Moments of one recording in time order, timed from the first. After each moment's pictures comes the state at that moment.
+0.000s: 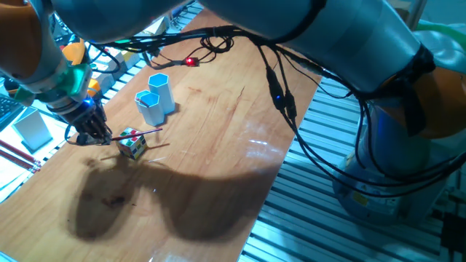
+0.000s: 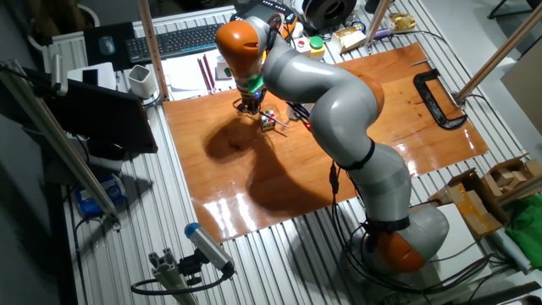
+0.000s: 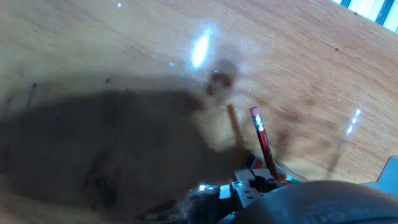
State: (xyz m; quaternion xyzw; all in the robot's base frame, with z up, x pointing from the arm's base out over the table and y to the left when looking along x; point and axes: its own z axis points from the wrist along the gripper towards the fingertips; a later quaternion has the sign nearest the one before) arm 0.652 0.222 0.105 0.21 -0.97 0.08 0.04
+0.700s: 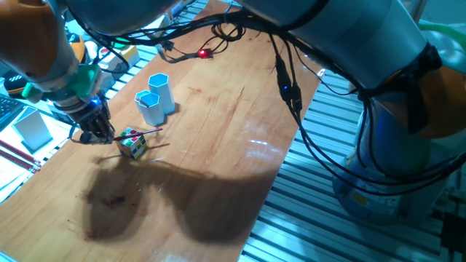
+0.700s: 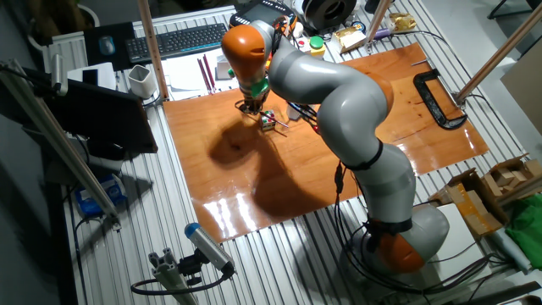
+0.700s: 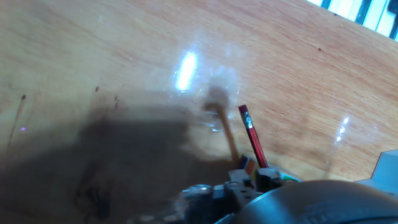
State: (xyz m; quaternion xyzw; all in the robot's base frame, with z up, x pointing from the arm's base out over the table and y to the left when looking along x) arm 0.649 0.217 0.107 0.19 -0.98 0.09 0.00
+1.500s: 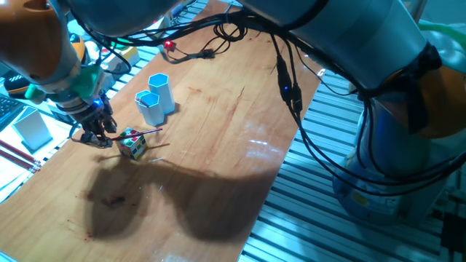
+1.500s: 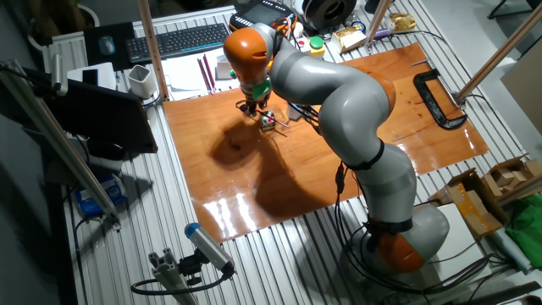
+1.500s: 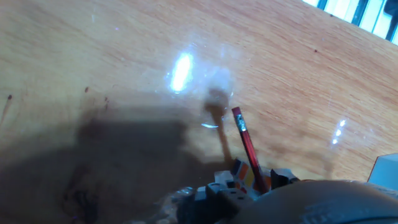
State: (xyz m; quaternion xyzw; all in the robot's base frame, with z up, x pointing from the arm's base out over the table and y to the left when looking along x) arm 0.655 0.207 0.099 0.20 -0.98 0.09 0.00
